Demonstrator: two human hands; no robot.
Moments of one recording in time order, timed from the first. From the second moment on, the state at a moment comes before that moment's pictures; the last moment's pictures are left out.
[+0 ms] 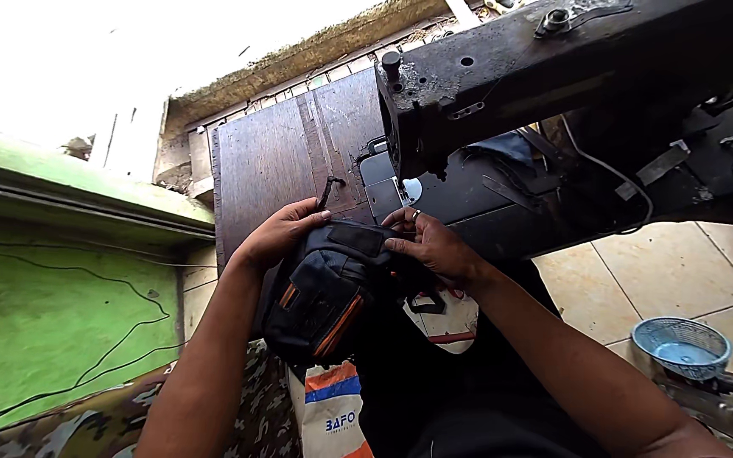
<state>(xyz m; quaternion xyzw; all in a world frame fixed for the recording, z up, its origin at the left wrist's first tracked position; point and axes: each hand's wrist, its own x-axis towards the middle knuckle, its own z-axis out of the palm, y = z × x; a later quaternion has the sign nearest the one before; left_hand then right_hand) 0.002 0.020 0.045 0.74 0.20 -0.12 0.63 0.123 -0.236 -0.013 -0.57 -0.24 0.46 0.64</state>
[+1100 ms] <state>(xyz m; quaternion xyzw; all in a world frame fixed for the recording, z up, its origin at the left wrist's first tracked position) 0.053 -0.005 0.050 0.83 -0.07 -0.15 0.53 0.133 -0.248 -0.023 -0.35 -0.16 0.56 0.73</state>
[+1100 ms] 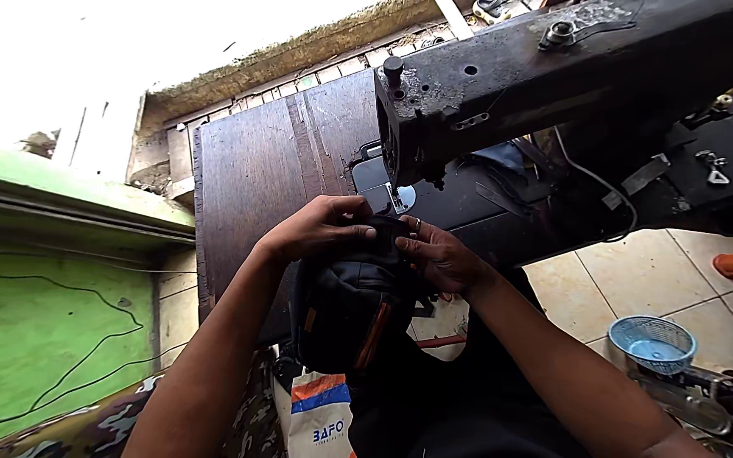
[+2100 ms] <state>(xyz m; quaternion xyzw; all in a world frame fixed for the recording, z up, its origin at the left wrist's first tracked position) 0.093 -0.015 0.018 0.91 0.05 -0.21 0.36 0.158 -0.225 -0.003 -0.90 -0.24 0.19 0.31</state>
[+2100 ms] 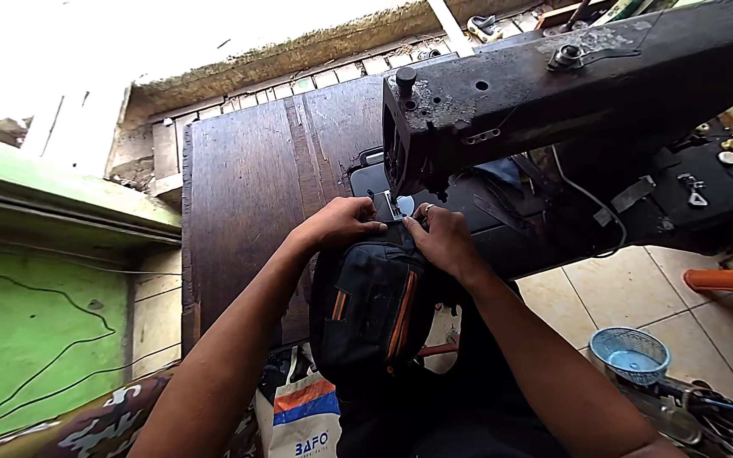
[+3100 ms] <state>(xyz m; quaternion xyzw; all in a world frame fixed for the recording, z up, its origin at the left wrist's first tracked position) 0.118 -0.013 0.008 0.94 0.15 -0.17 0.25 0.189 -0.203 -0.016 -0.92 -0.21 0.13 0.31</state>
